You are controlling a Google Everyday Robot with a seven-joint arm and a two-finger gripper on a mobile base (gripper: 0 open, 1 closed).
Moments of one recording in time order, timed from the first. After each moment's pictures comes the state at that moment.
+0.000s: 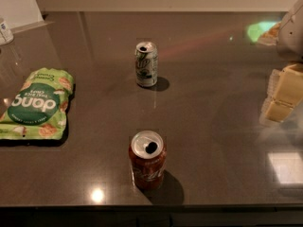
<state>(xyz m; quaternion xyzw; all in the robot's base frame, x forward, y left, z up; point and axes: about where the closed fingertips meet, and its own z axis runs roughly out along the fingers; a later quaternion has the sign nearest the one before) 0.438 -0.217 0.976 -0.60 0.78 -0.03 0.16</state>
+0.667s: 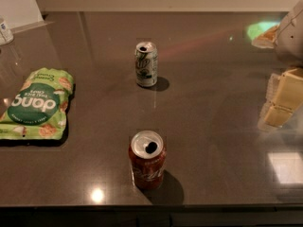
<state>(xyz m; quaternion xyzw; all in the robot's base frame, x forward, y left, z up) 0.430 -0.204 0.974 -0.62 0.76 -0.01 0.17</state>
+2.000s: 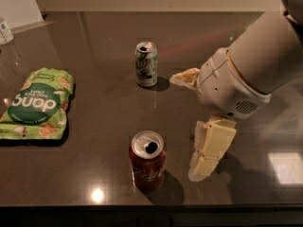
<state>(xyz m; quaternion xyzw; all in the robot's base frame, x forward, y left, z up) 0.370 -0.060 0.932 -0.72 0.65 0.13 0.23</state>
